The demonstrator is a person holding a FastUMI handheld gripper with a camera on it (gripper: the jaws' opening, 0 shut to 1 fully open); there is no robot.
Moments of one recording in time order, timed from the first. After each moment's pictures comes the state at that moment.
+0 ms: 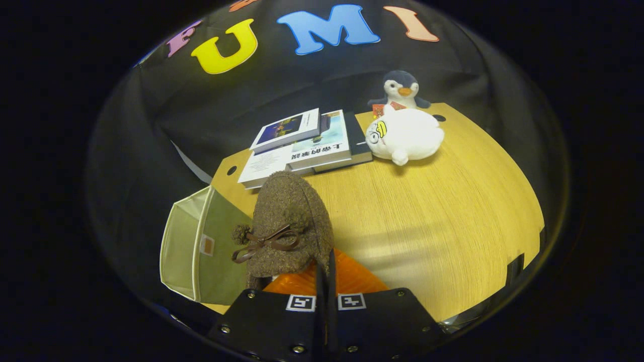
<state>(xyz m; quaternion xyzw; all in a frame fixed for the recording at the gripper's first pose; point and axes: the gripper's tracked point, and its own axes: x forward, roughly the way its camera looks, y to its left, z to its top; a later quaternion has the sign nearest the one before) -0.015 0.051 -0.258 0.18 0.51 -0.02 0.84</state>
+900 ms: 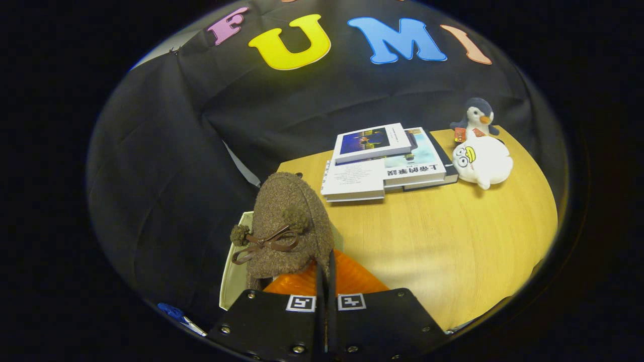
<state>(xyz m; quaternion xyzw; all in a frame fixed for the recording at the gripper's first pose) 0.044 0.224 -0.205 0.19 0.47 0.08 0.86</state>
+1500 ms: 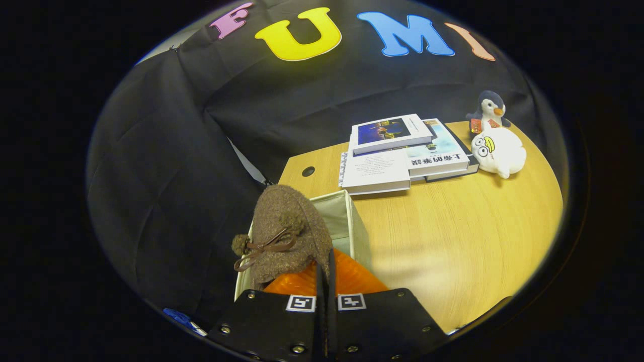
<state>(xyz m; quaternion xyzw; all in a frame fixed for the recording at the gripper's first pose) 0.052 0.277 -0.216 0.20 0.48 0.08 0.85</state>
